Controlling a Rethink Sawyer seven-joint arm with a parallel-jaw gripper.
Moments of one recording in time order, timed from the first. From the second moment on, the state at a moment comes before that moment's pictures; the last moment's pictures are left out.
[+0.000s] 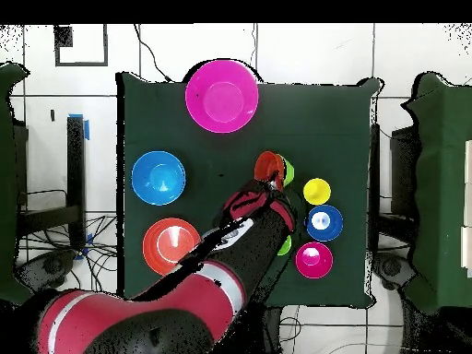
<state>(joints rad) 0.13 -0.19 -0.57 1.46 -0.35 -0.12 1.86</state>
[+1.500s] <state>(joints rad) 0.24 0.00 -0.68 1.48 -0.27 -0.10 1.86</state>
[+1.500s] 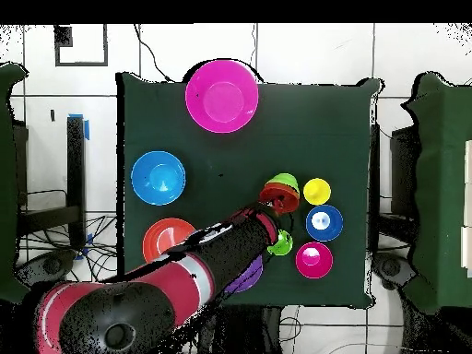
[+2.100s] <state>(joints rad) 0.31 0.03 -0.83 1.48 -0.27 -0.10 1.86</state>
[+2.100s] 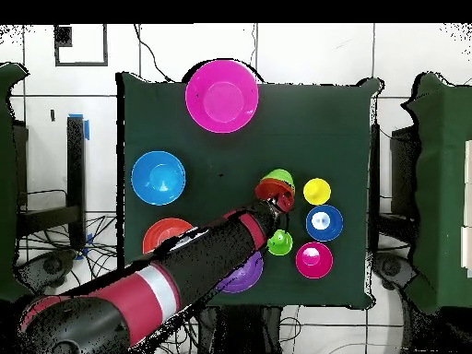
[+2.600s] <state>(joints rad) 0.34 0.06 -0.98 1.45 -0.27 -0.17 1.86</state>
